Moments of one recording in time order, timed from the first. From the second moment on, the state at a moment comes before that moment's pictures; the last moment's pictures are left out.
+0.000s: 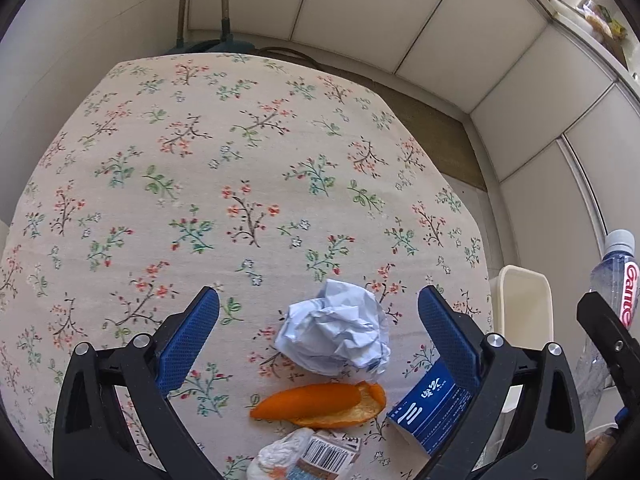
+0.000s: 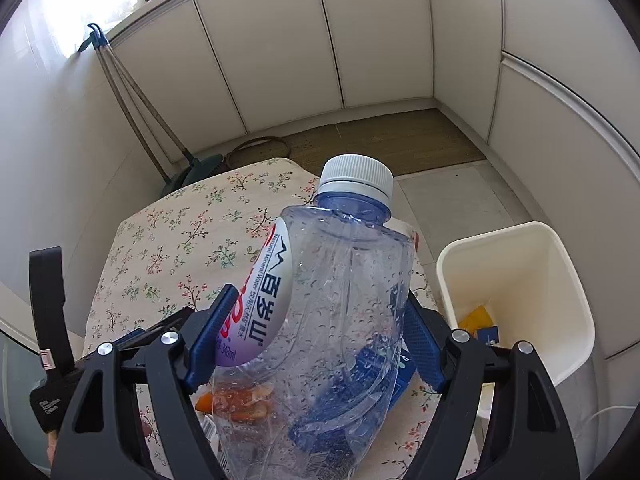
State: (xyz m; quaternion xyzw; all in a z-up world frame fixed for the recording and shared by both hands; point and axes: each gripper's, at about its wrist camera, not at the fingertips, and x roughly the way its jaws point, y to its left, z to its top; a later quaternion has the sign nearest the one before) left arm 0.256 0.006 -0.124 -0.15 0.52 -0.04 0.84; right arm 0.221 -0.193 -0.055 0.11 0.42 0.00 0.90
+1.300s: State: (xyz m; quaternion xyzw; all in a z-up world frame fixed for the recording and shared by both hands) left arm 0.230 -0.006 -0.063 -0.15 0.44 -0.03 0.88; right arm 0.200 -0.222 -0.040 0.10 0.40 0.00 0.91
